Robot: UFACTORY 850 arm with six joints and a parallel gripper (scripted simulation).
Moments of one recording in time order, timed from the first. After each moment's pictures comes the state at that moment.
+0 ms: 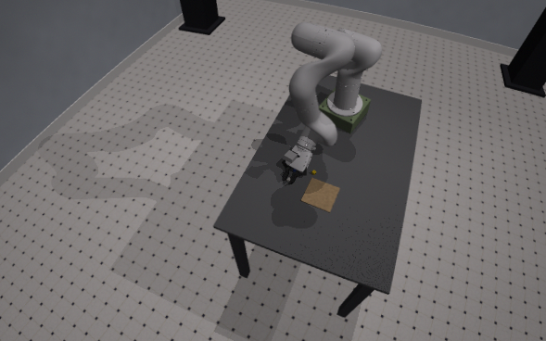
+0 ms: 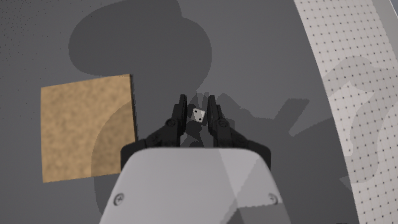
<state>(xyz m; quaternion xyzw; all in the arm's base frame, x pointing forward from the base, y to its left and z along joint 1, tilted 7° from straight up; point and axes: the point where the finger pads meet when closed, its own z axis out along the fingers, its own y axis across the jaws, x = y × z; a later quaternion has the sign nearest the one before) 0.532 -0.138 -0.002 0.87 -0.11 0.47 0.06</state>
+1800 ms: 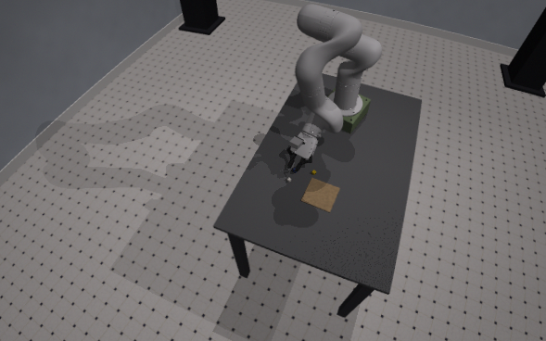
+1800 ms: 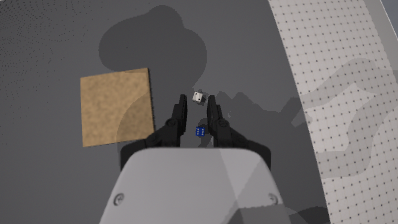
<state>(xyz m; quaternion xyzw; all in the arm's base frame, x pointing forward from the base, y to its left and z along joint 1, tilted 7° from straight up) 0.489 -0.127 0.046 0.87 -0.11 0.47 0.06</state>
